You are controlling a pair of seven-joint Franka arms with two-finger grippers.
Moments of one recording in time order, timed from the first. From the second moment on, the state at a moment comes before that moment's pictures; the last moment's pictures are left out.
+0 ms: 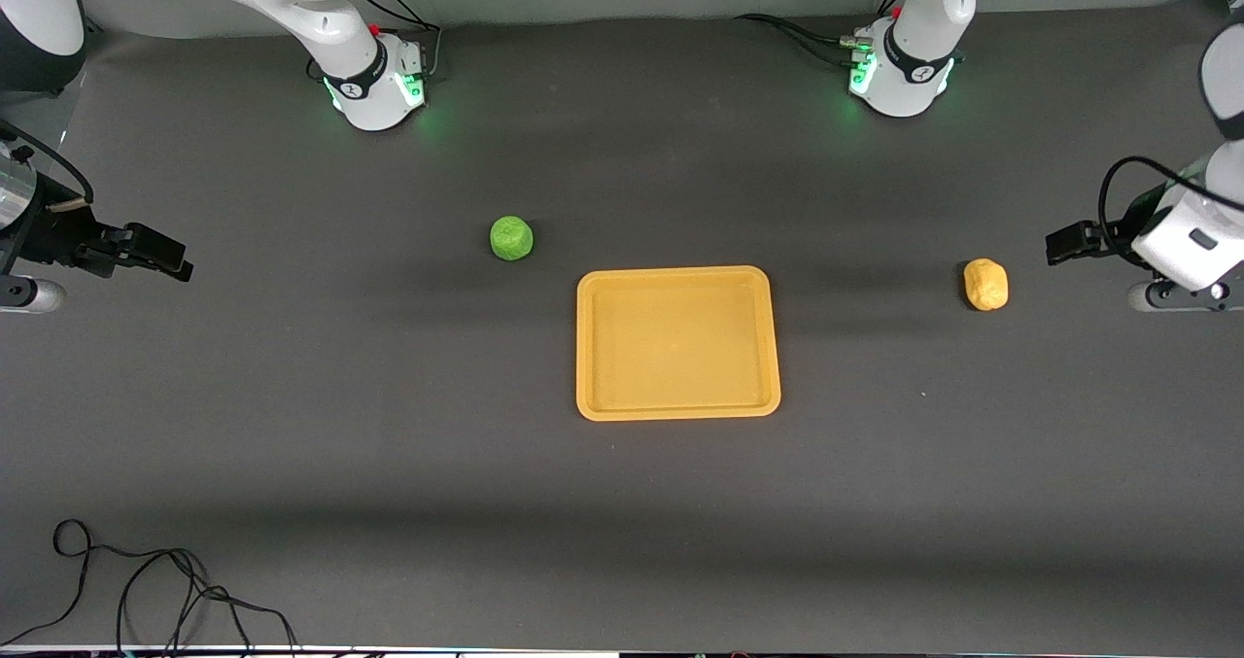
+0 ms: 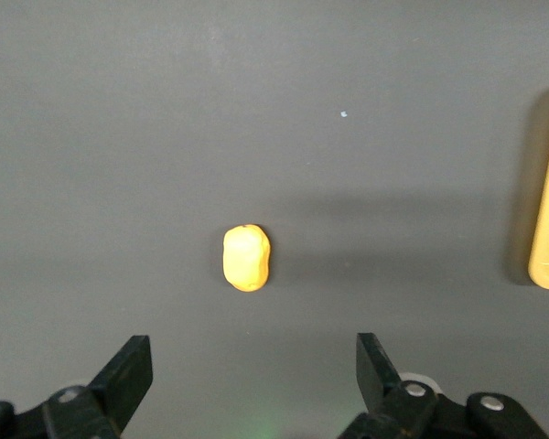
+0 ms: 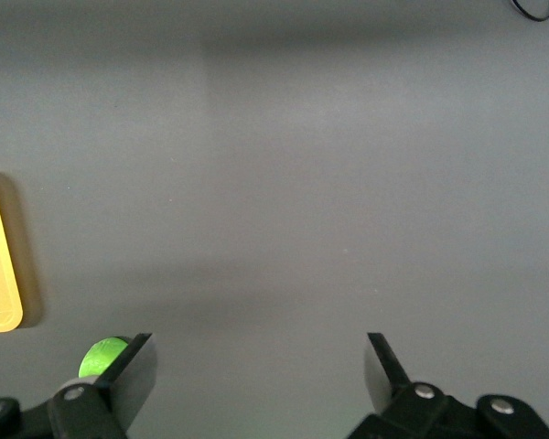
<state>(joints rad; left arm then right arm) 0.11 0.02 -0.06 -1.87 0.05 1.74 0.03 0.02 0.03 -0.03 -1.62 -0.01 1.63 0.08</state>
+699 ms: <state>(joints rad) 0.25 0.05 -0.05 -2.32 0.05 2.05 0.17 0.09 0.03 -0.03 -1.63 0.00 1.63 0.08</state>
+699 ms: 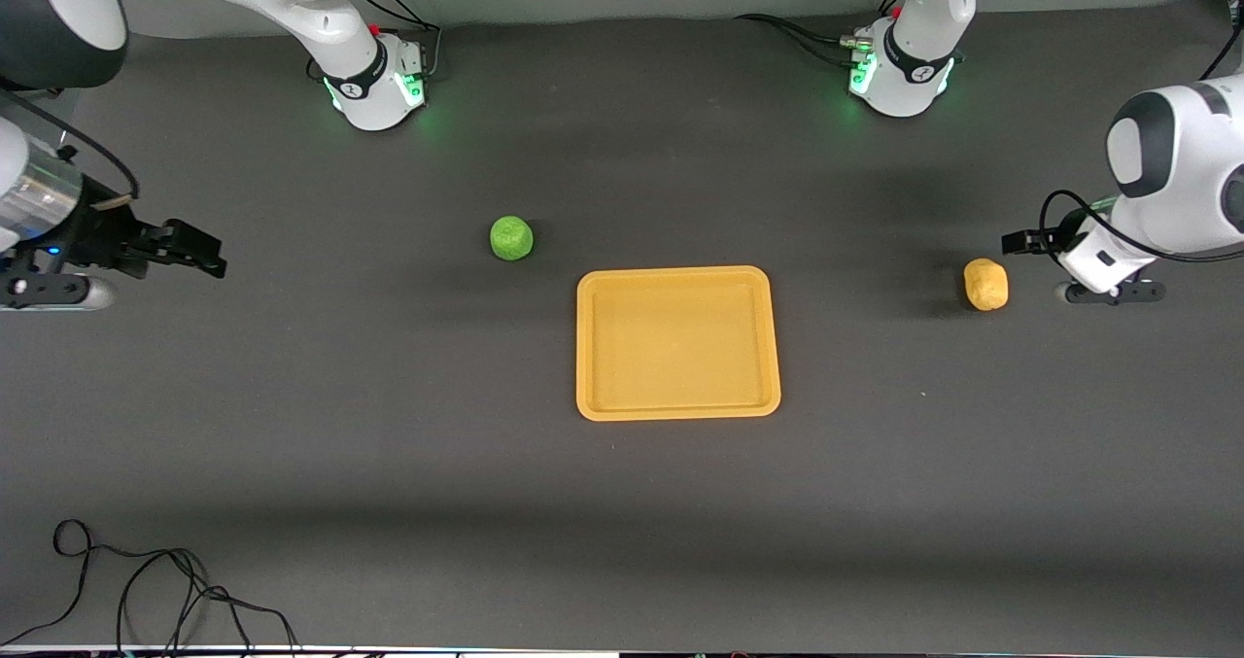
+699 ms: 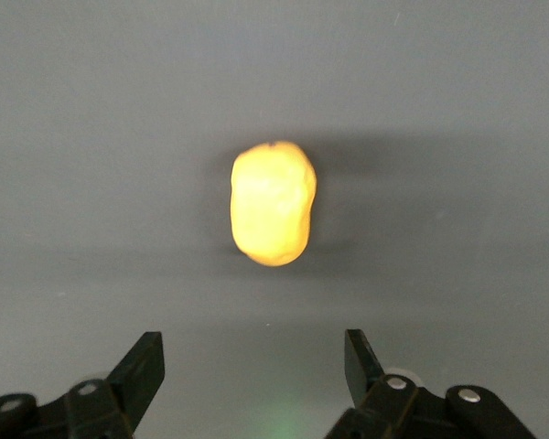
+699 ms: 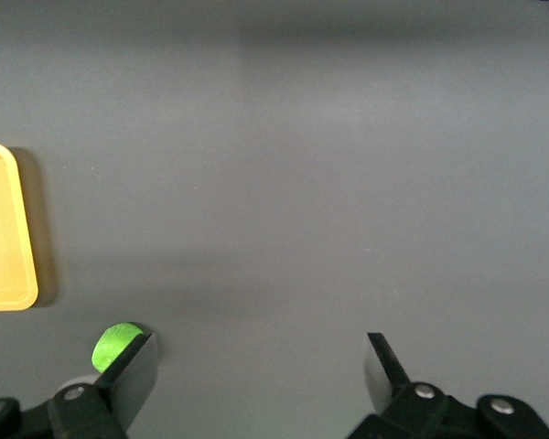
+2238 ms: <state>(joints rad) -0.05 0.29 -0.09 -2.02 -0.13 2.03 -0.16 0.81 -0.23 -0.02 -2.25 0.02 1.96 0.88</state>
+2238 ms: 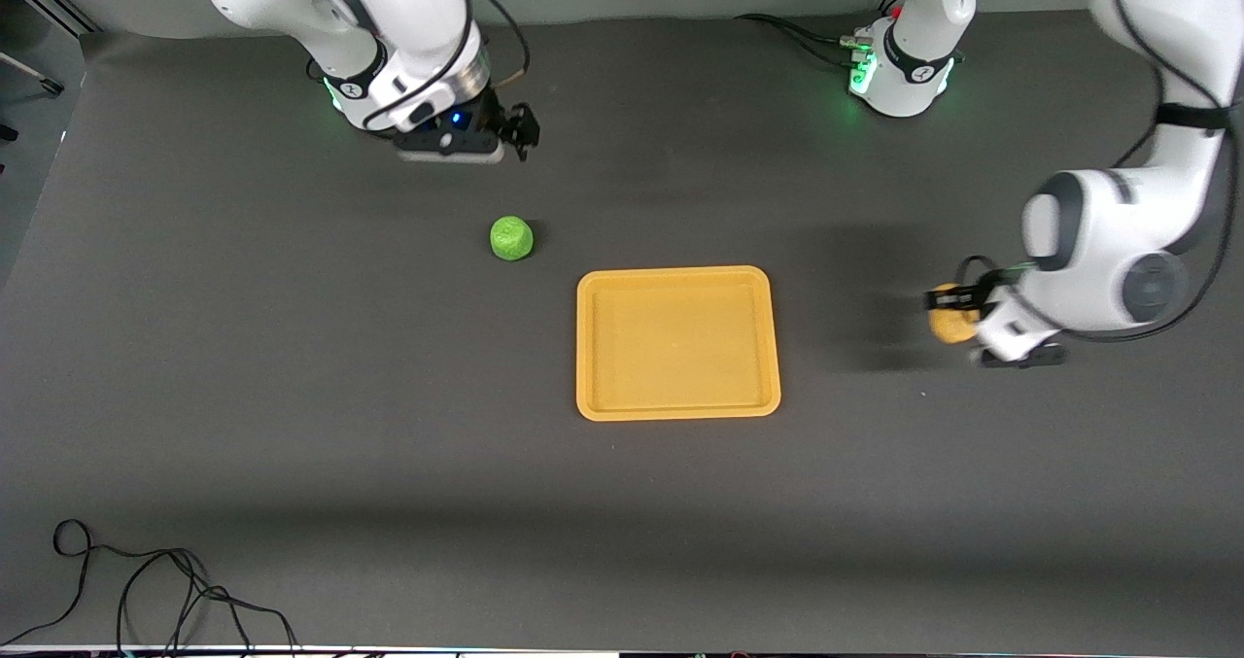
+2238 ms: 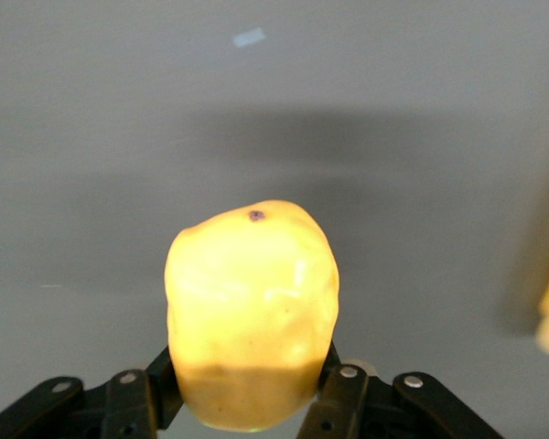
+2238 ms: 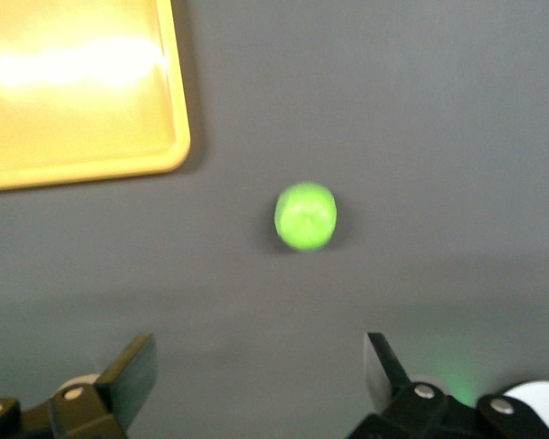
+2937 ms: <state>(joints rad) -0.46 0.54 -0.09 -1.85 -0.21 2.23 -0.54 0.82 -0.25 -0.09 -2.57 -0.05 2.34 0.89</state>
